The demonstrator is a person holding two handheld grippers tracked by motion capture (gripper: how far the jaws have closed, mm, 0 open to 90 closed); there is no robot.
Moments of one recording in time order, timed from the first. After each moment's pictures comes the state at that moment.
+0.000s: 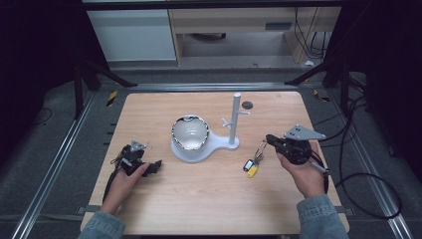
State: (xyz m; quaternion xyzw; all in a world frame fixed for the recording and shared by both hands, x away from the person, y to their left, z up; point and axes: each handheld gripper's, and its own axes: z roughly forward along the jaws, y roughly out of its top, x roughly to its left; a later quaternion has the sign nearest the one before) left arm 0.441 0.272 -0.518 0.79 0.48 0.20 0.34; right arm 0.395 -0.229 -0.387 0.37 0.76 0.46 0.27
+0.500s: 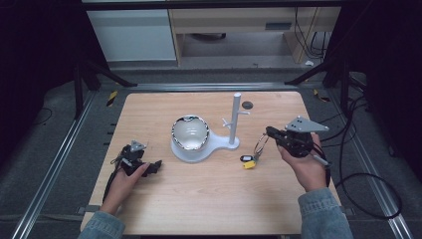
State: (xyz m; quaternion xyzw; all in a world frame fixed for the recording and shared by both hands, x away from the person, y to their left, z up) left arm 0.440 0.273 -0.518 0.79 0.48 0.20 0.33; right arm 0.400 -0.225 -0.361 0.35 0.76 0.47 0.28
